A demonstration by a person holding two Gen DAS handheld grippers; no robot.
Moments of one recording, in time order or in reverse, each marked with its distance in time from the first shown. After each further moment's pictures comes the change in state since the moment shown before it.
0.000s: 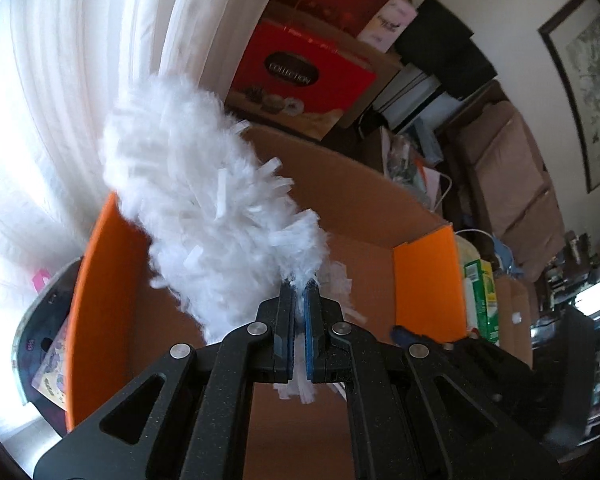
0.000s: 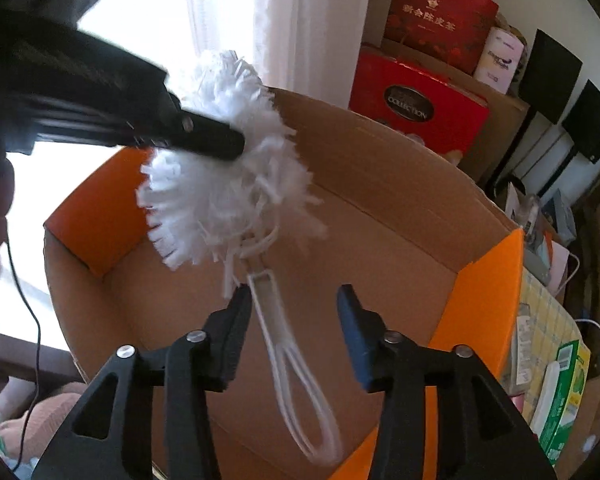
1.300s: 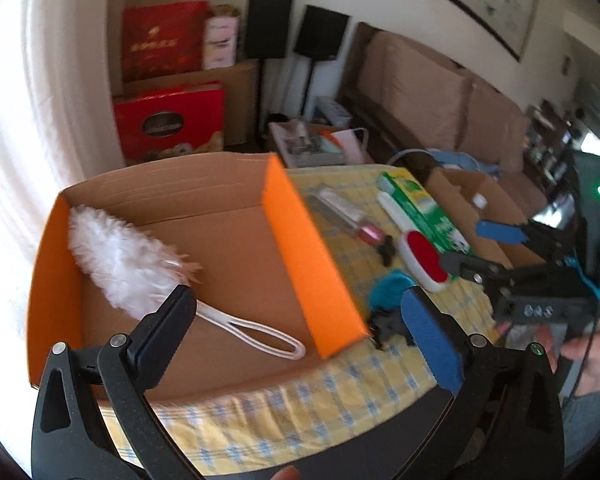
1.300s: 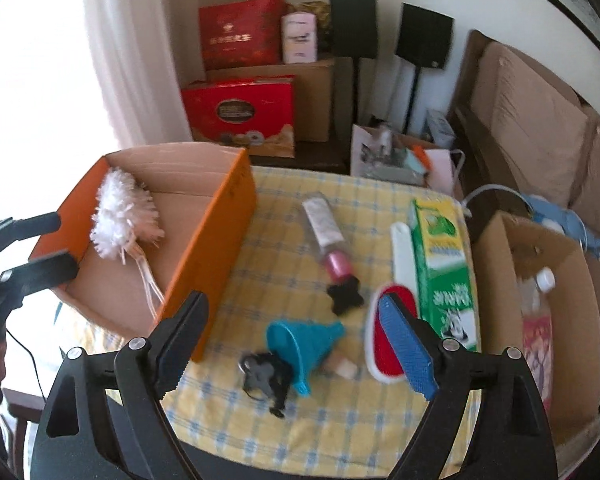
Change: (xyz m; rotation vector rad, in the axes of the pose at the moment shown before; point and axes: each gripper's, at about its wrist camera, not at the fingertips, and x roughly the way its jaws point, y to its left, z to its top) left arm -0.057 -0.159 -0.132 0.546 -0.131 -0.011; right arm -0.156 -0.119 -0.133 0.437 -0.092 -0.227
